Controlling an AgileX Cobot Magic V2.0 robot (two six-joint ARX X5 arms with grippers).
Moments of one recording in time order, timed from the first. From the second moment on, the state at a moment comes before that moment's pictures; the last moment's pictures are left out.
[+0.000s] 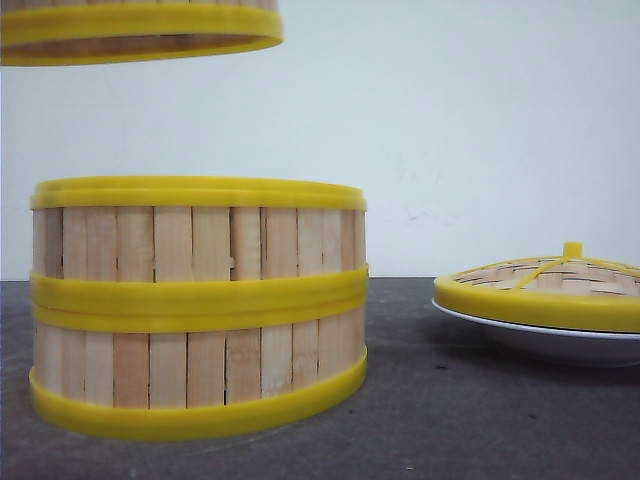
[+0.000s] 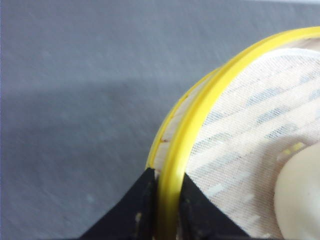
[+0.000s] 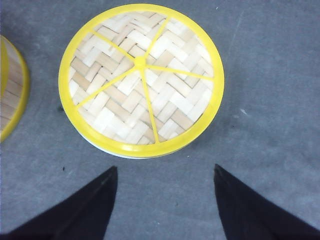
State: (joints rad) left arm -0.05 1.26 1.48 -0.99 0.36 0.02; right arm 0.14 0.83 1.08 -1.14 -0.05 0.05
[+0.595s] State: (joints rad) left arm -0.25 1.38 1.48 -1.03 0.29 0.06; right arm 0.14 0.83 1.08 -1.13 -0.05 0.05
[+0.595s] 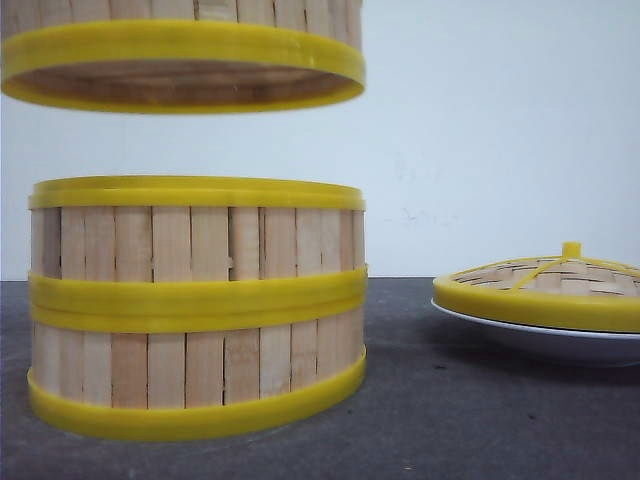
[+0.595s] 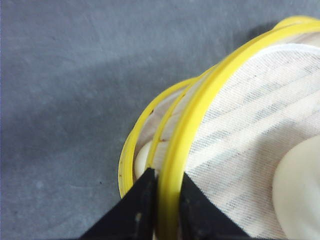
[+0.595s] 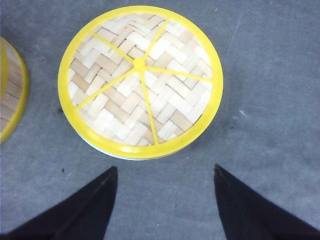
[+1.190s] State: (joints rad) left arm -0.25 1.54 1.48 -1.04 0.24 0.09; right arm 0.14 0.83 1.08 -1.13 -0.05 0.05
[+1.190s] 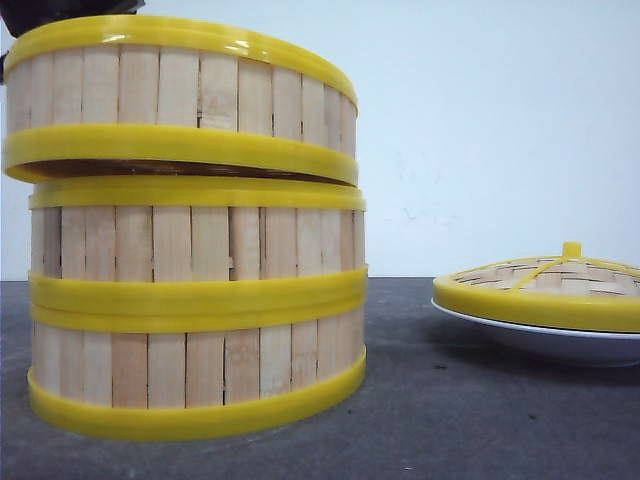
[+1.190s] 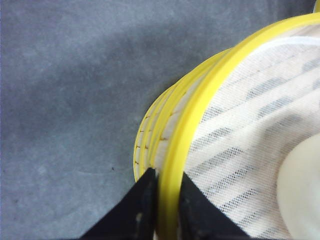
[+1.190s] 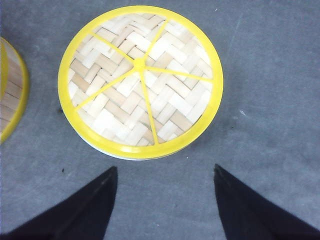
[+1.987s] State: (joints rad) left arm -0.26 1.56 1.48 -1.00 0.25 0.11; right arm 0.14 0.83 1.05 -1.05 -0.09 0.05
